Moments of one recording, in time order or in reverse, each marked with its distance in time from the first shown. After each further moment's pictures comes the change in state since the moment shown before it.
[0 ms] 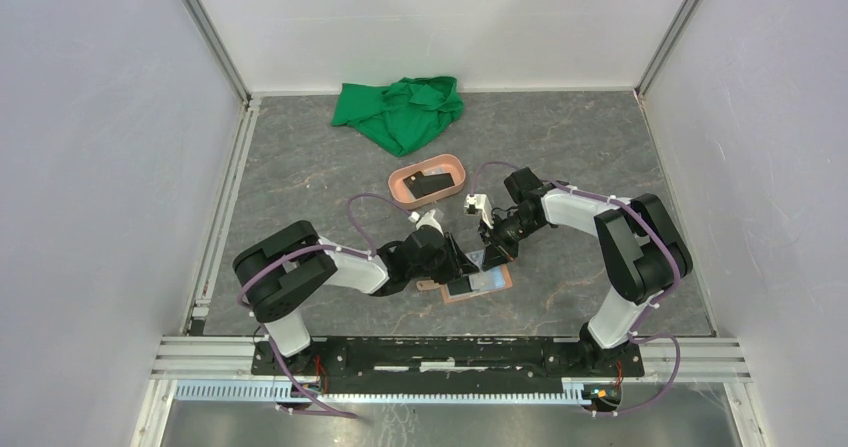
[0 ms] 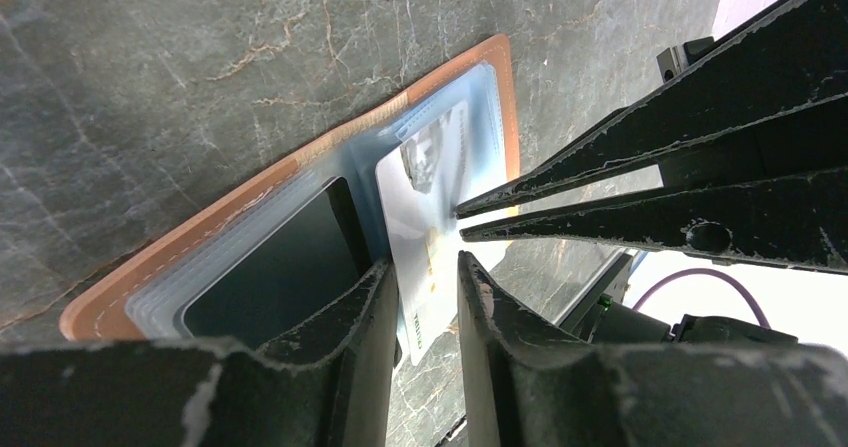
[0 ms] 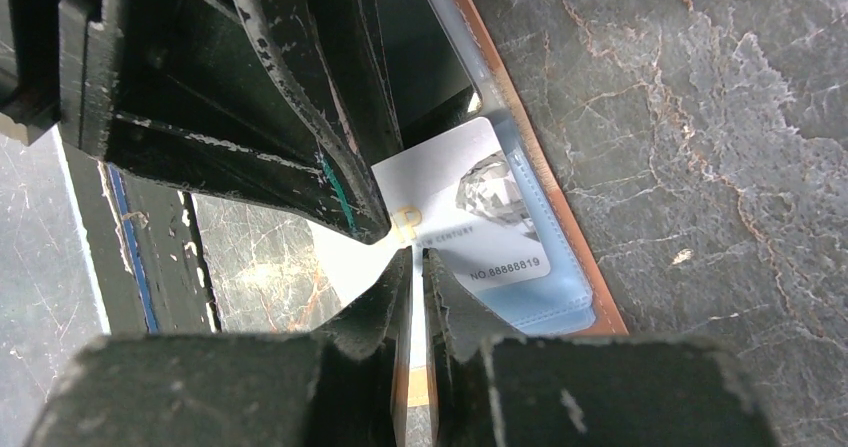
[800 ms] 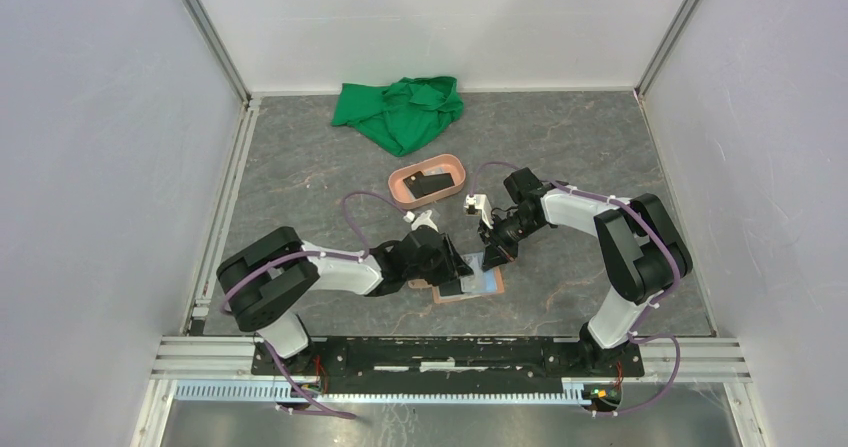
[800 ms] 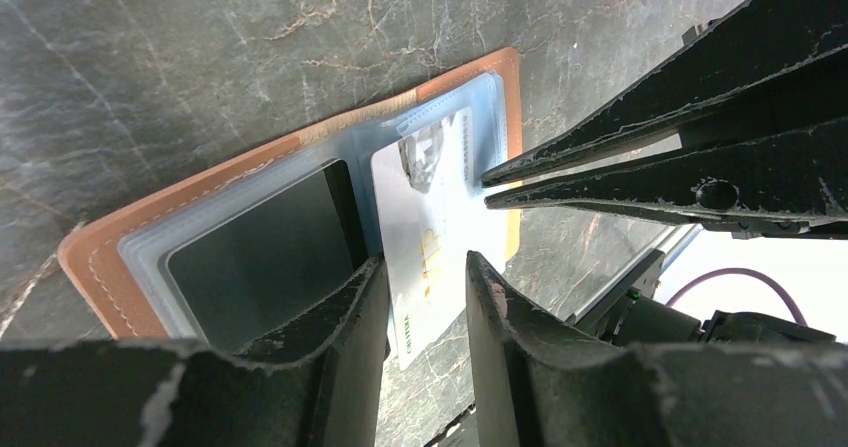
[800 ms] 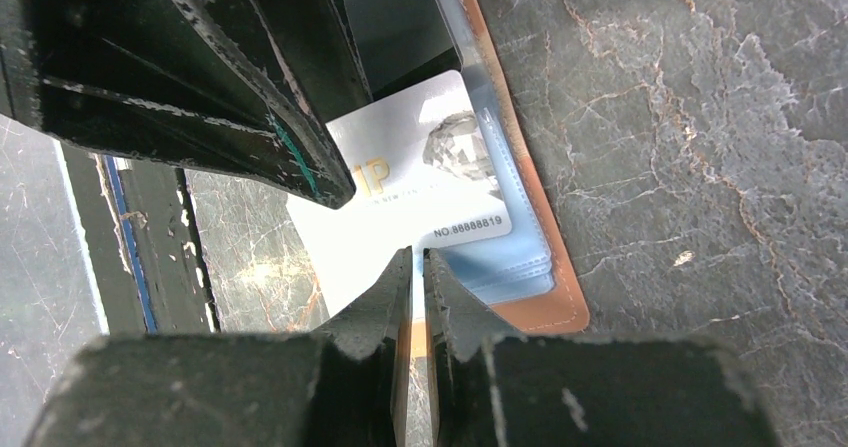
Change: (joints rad) left arm -0.007 -0.083 -0.003 -0.135 -0.033 0.031; right arm 0.000 0.000 0.000 0.001 0.002 0.000
